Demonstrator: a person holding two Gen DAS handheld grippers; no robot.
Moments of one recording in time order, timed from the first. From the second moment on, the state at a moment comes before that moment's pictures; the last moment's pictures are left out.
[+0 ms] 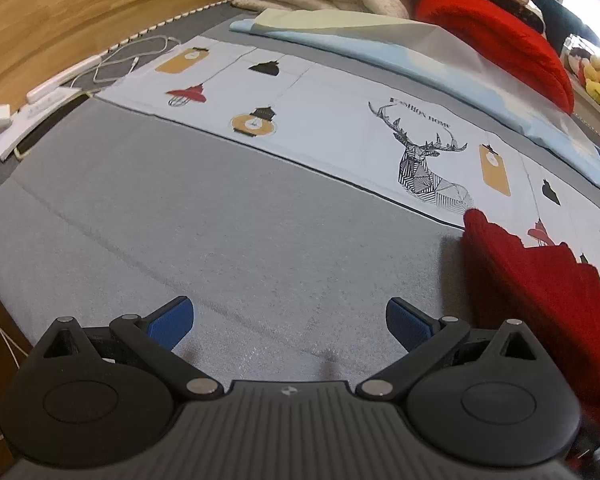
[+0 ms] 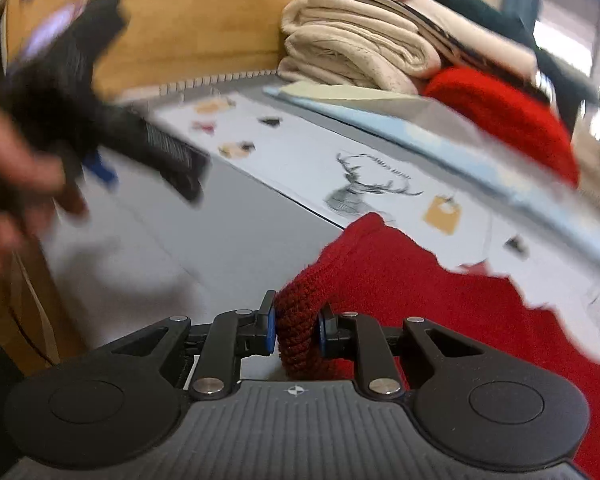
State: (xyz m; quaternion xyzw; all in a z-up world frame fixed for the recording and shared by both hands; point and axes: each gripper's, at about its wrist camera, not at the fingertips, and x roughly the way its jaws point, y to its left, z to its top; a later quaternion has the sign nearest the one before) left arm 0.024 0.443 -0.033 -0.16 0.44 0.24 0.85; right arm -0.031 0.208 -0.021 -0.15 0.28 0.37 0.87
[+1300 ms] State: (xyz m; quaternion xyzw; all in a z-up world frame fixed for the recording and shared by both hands) left arm 0.130 0.226 -0.042 -0.01 0.48 0.11 0.87; right arm 0.149 -0.261 -0.026 0.21 0.42 0.16 0.87
